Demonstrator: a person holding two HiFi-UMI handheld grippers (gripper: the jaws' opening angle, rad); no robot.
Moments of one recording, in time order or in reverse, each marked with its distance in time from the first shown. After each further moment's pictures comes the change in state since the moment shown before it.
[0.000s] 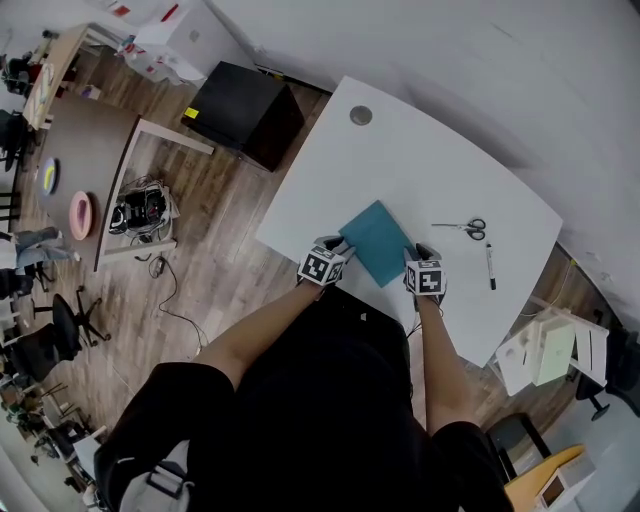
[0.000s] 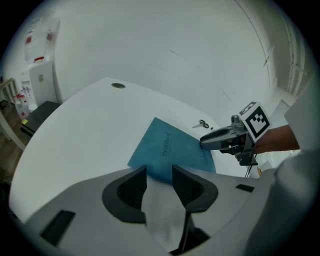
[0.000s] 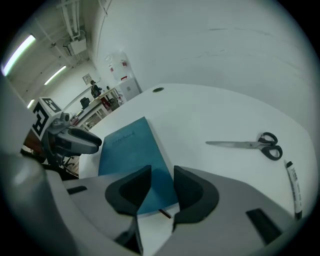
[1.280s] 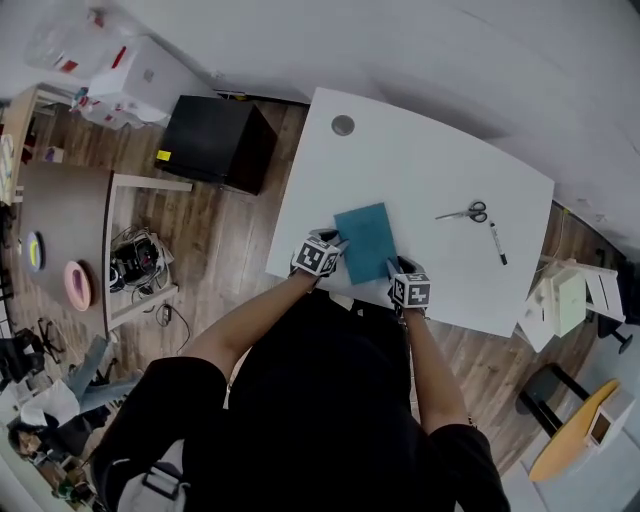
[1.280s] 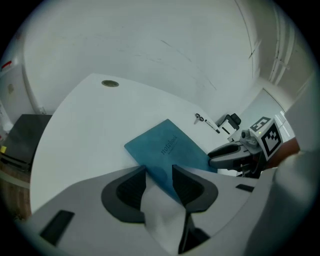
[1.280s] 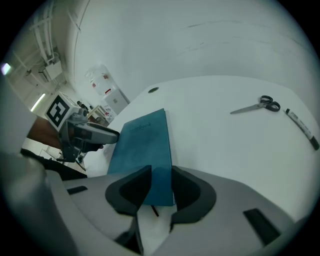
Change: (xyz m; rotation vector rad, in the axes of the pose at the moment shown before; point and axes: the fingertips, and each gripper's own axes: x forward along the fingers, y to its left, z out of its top) left arm -0.008 0.073 0.031 0.160 0.137 -0.155; right arm 0.023 0.094 -0.009 0.296 -0.046 -0.039
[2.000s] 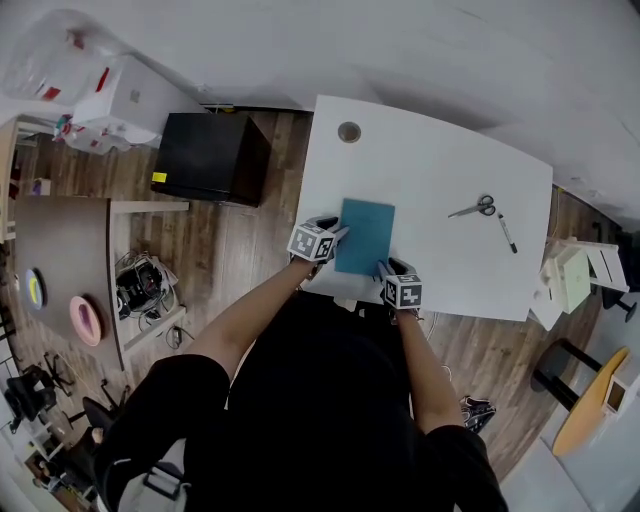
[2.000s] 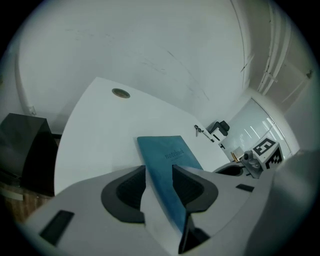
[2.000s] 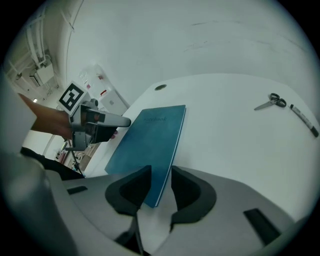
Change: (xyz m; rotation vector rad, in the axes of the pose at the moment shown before) left arm -0.024 0.060 0.045 0.021 -0.055 -0.135; right arm 0.035 0.069 0.007 0.079 -0.011 -0.043
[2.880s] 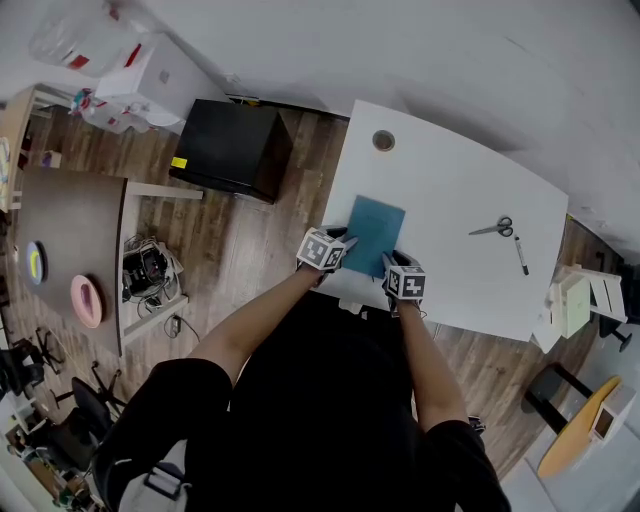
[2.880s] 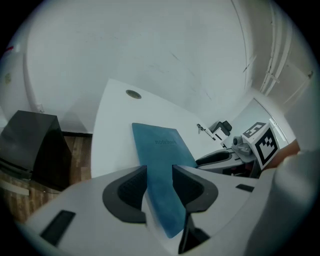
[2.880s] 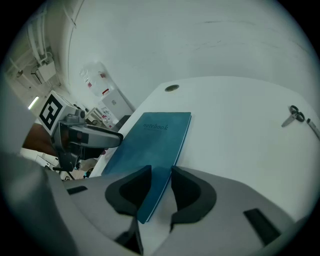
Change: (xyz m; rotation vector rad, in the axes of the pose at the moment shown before) left arm -0.033 0.025 -0.029 -0.035 0.009 0.016; right arm 0.041 0.042 0.046 -0.025 -0.002 0.009
